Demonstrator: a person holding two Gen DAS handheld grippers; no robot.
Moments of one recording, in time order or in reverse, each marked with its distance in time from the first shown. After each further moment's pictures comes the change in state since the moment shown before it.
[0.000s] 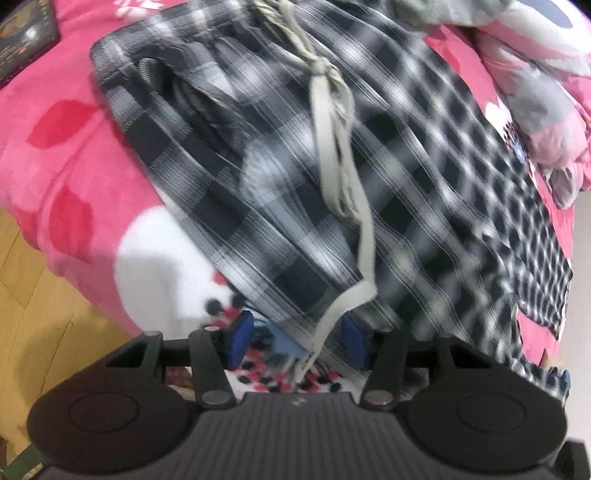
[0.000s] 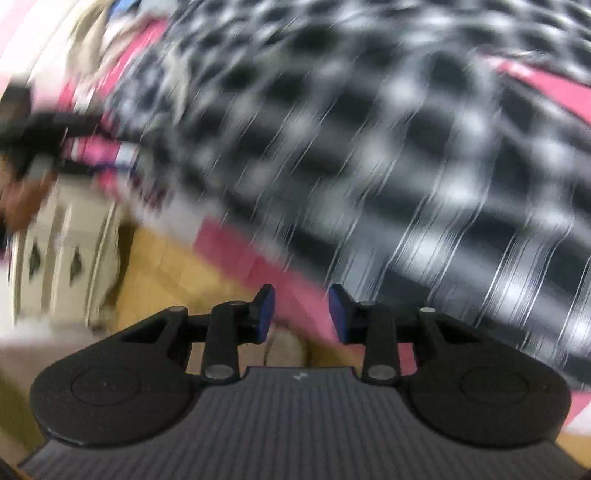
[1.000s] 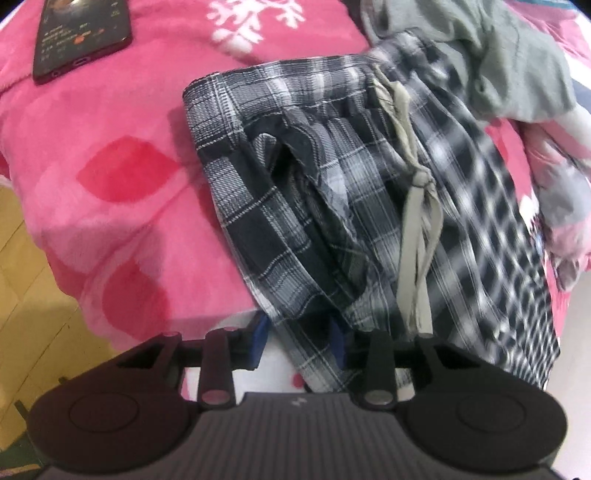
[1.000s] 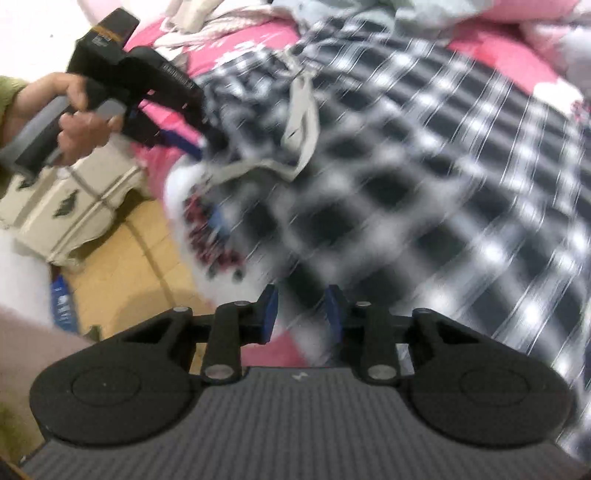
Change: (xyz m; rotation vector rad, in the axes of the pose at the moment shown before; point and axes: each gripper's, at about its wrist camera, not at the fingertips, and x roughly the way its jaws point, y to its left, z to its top) left arm 0.014 0.044 0.047 -0.175 -0.084 -0.028; right arm 0.033 0.109 0.081 -0.447 -0.186 -0.072
